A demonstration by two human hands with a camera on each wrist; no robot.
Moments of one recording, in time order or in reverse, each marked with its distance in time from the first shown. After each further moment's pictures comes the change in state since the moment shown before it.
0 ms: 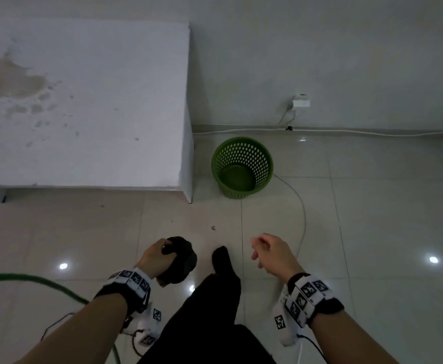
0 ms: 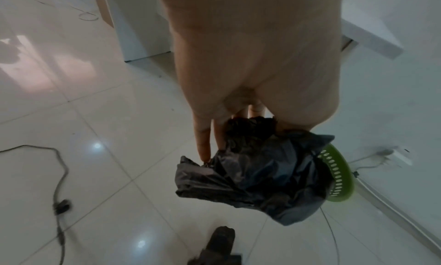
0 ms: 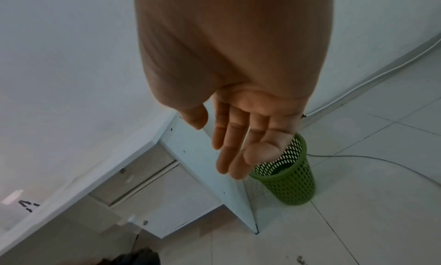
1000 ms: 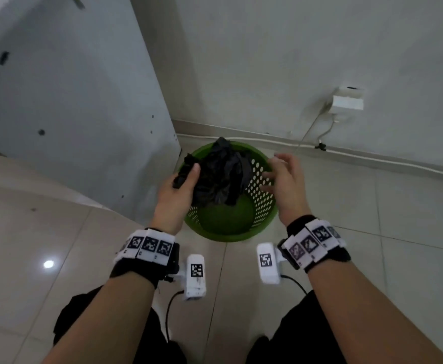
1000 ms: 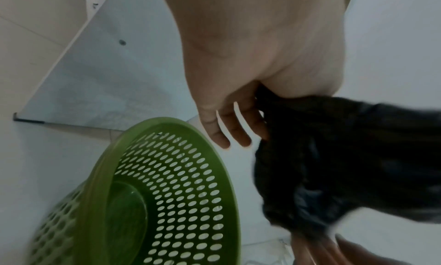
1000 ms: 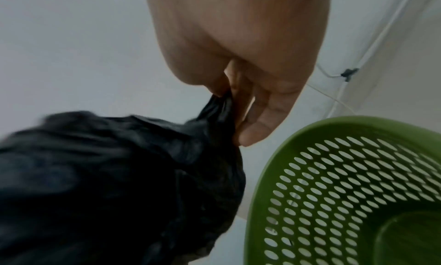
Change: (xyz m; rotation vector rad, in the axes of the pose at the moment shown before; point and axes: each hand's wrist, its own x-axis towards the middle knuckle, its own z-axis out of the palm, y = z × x) left_hand 0.333 0.228 0.116 -1.031 0.439 0.394; right_hand 0.445 0.063 -0.090 0.678 0.193 -0.423
